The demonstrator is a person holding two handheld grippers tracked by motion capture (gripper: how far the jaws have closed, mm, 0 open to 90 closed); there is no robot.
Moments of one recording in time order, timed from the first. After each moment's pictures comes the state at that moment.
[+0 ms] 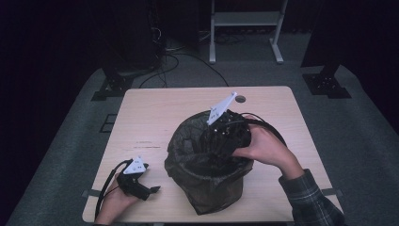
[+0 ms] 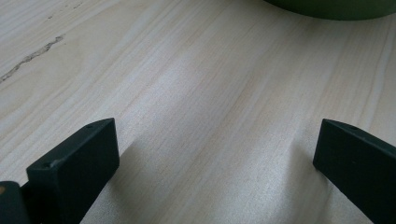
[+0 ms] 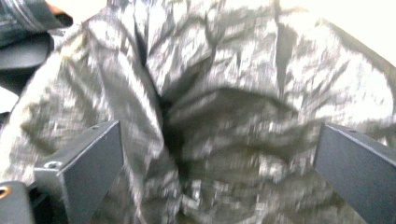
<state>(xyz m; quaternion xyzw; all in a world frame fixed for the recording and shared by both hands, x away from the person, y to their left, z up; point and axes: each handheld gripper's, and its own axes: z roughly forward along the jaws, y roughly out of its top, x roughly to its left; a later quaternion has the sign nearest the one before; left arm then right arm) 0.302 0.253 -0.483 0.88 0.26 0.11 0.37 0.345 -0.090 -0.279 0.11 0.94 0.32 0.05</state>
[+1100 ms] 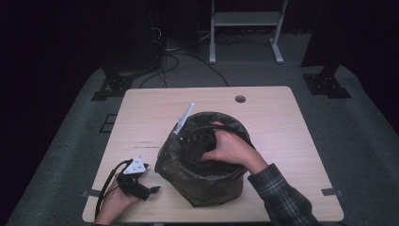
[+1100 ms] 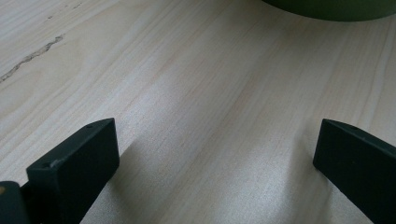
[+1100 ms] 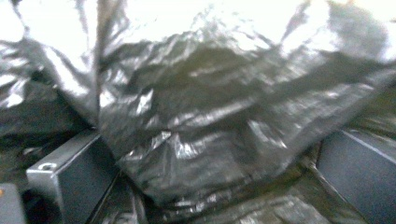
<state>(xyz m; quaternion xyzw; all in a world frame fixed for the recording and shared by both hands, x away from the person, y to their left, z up) 0.302 0.253 -0.483 0.88 0.26 0.11 0.37 0.365 -0.010 -0.324 0.09 0.96 0.25 0.02</state>
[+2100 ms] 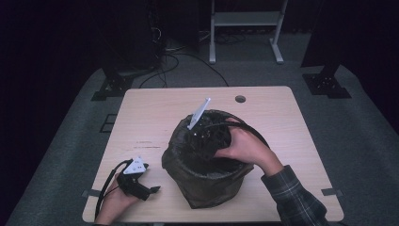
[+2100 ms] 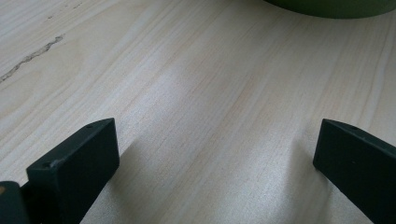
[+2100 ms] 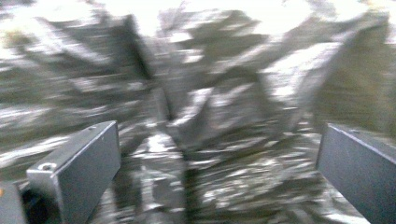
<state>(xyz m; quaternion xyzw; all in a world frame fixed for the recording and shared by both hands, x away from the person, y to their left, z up) 0.302 0.253 -0.483 0.89 0.26 0.11 0.37 0.358 -0.046 -0.305 0.11 0.96 0.26 0.05</state>
